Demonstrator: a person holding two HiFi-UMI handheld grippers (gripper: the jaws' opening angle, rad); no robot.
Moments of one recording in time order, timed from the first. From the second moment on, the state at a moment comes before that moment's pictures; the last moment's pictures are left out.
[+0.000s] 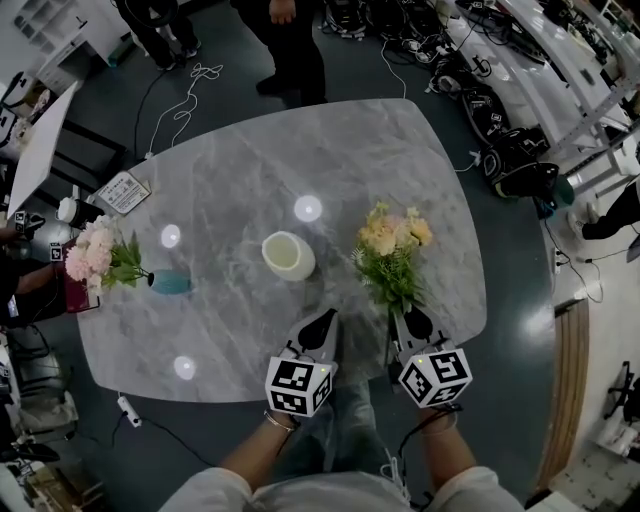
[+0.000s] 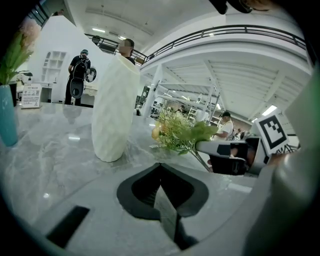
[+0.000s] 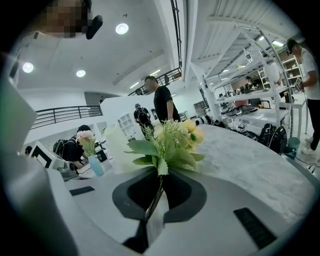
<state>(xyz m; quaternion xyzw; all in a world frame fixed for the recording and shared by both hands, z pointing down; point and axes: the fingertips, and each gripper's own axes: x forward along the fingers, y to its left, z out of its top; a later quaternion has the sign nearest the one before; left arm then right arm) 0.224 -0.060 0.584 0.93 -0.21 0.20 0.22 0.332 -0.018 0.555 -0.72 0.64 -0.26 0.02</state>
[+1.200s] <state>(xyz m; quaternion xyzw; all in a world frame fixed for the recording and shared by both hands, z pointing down) 0.222 -0.049 0.600 0.93 -0.21 0.22 0.22 0.349 -0.013 0.597 -0.72 0.61 -0.33 -0.01</state>
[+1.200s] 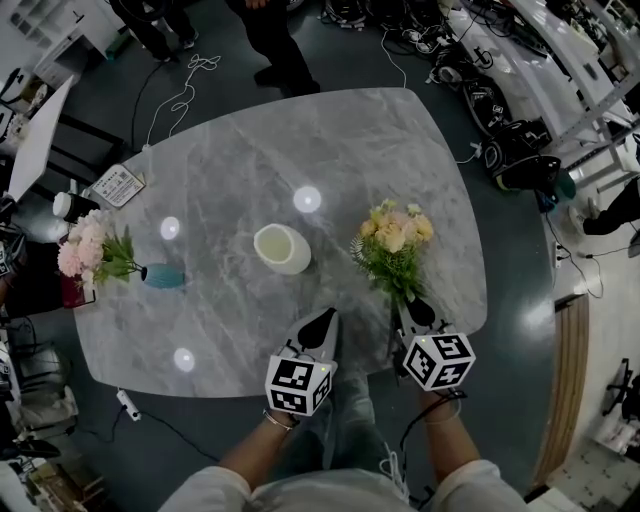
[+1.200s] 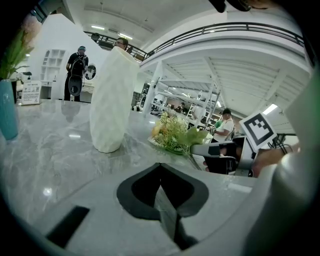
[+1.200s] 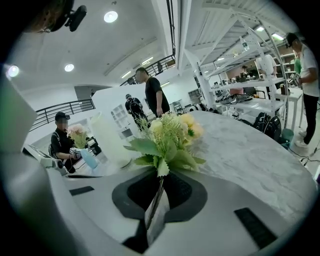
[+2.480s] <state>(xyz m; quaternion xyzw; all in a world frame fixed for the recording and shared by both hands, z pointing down) 0.202 -0.035 0.570 0.94 -0.20 0.20 0.21 0.361 0.023 0.570 -0.78 0.54 -0.32 -0.02</state>
